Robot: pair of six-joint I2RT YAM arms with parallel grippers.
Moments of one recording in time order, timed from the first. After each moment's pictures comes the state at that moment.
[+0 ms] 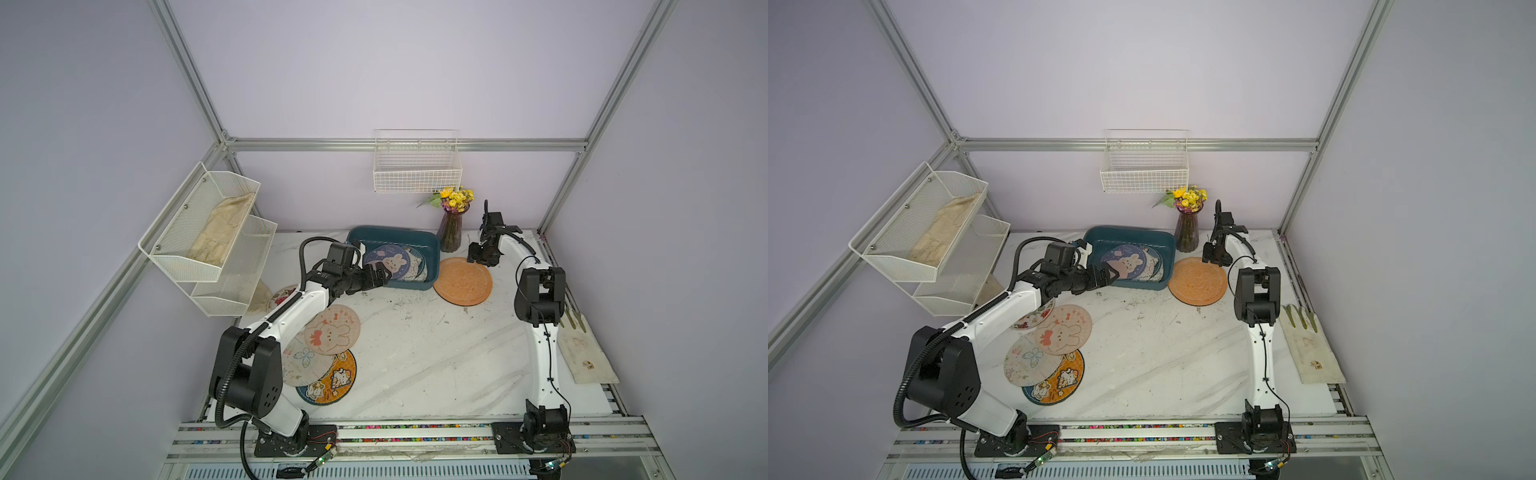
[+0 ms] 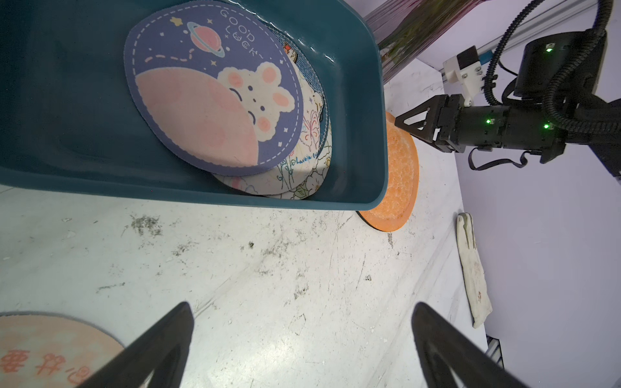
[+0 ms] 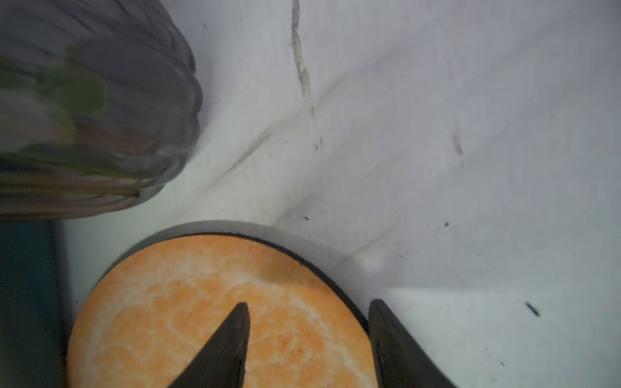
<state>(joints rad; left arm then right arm) -0.33 1.57 1.18 -0.35 0.33 -0.55 0.09 2.49 2.20 -0.88 -0.12 0.23</state>
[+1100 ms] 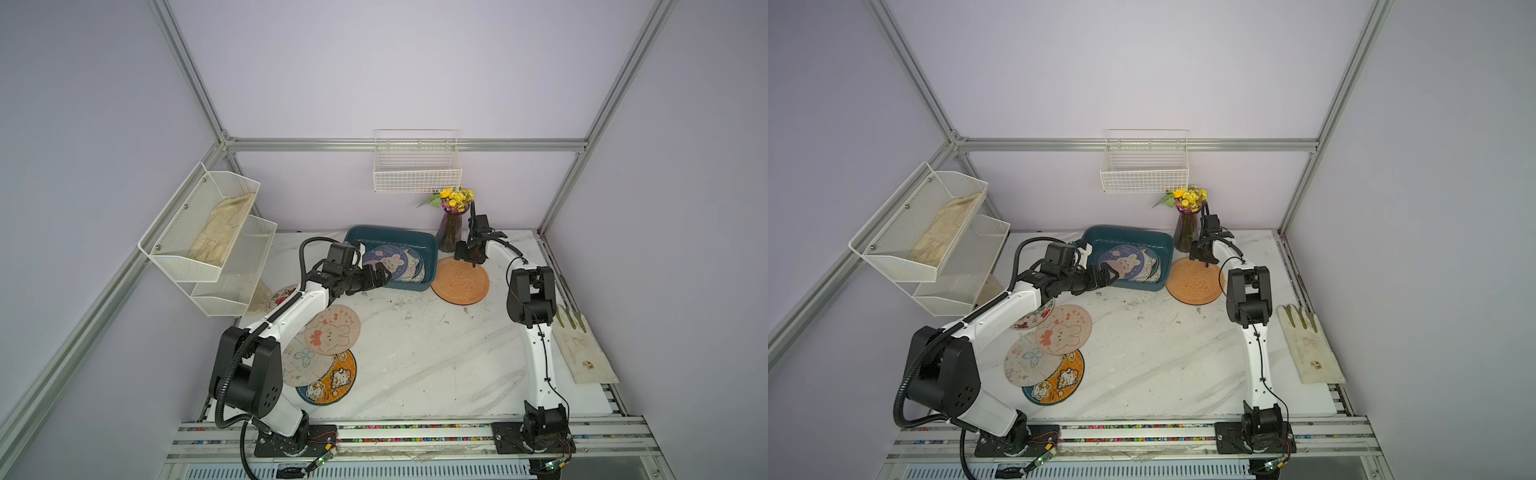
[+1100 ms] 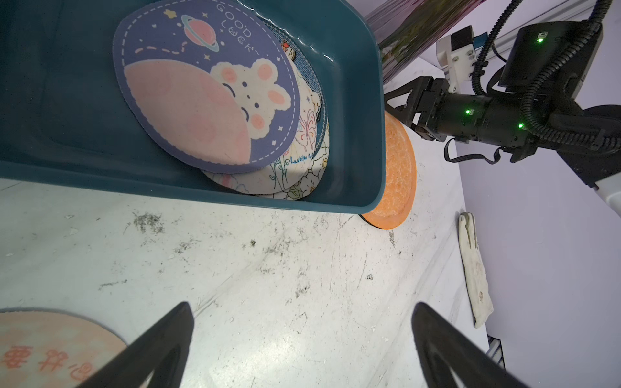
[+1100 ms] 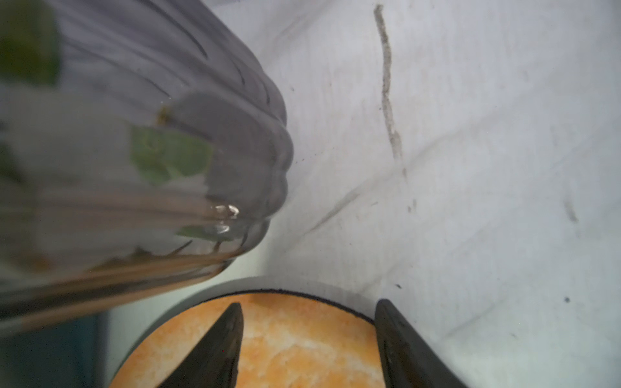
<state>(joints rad) -0.33 1.57 1.18 -0.36 0.32 -0.55 0.16 2.48 2.12 -0.64 -0.06 0.30</state>
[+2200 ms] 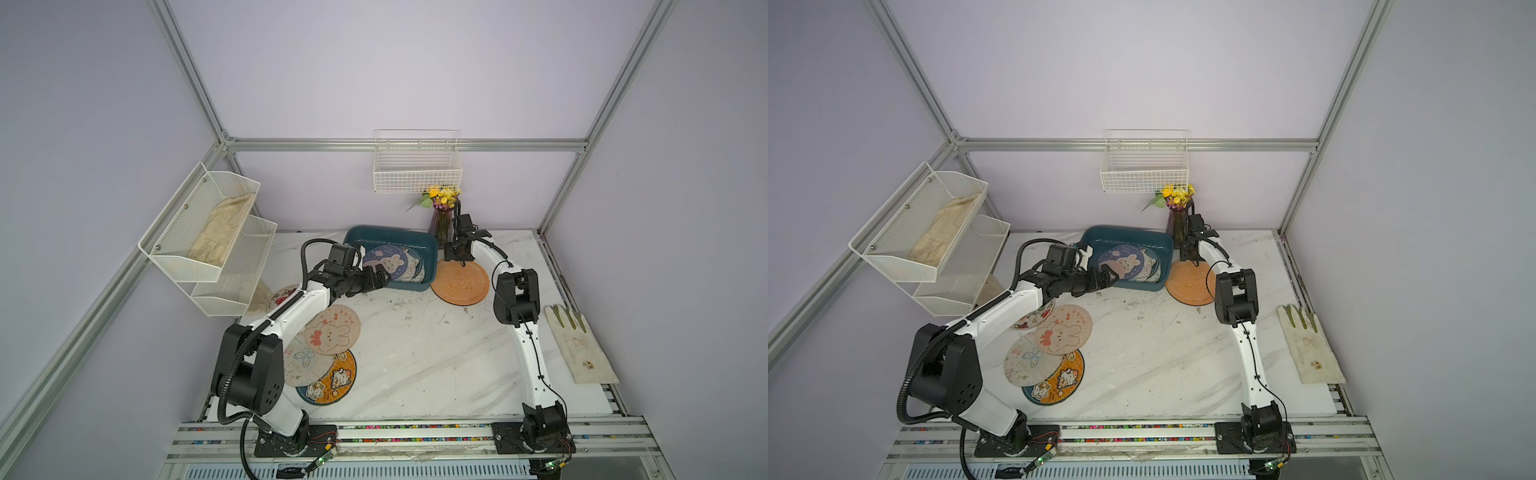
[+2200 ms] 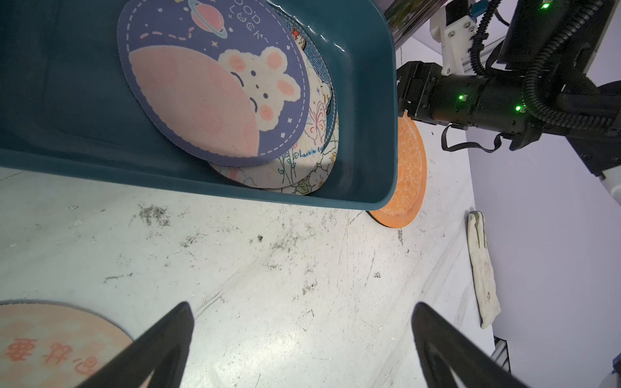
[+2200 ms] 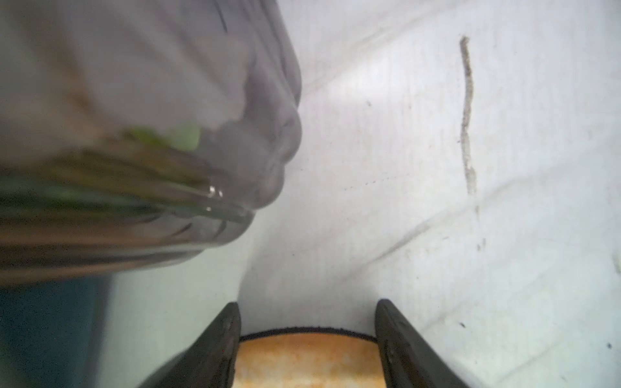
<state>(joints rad) -0.33 1.60 1.18 -0.38 0.31 -0.54 0.24 2.60 2.32 -0.76 0.07 0.17</state>
